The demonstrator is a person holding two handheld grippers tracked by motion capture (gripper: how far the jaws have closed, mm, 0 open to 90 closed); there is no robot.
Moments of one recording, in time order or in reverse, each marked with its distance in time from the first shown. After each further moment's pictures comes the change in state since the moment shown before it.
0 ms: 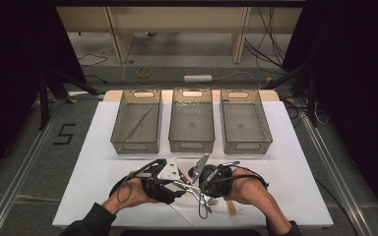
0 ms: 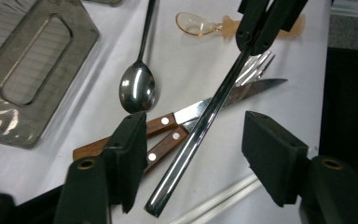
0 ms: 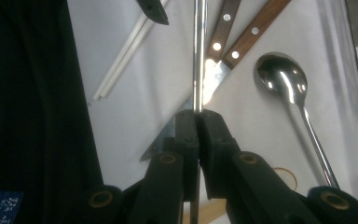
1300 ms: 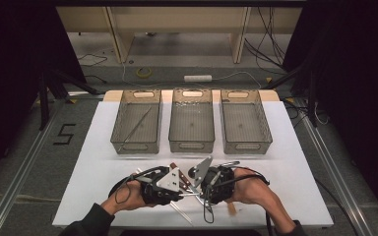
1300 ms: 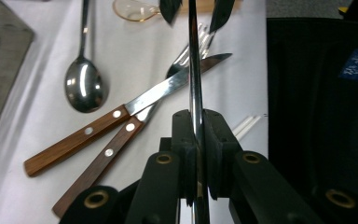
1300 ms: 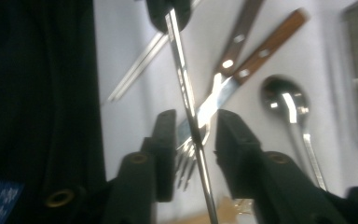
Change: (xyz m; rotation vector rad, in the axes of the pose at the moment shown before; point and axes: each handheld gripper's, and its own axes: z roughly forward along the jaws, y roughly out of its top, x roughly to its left) left arm -0.006 -0.004 -0.004 0.038 -0.141 0.092; right arm 0.004 -0.005 -0.008 -0.087 0.012 -0.076
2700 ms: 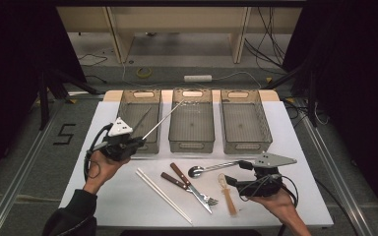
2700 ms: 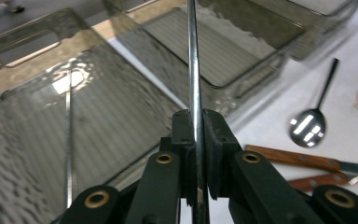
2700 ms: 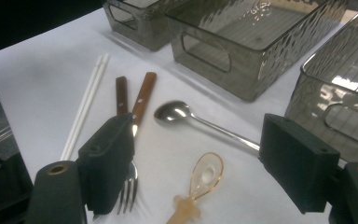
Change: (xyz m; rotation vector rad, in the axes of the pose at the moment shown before) left arm 0.091 -0.055 -0.076 -0.242 0.525 -0.553; right arm -0.001 -0.118 -0.018 -0.600 -0.252 0.644
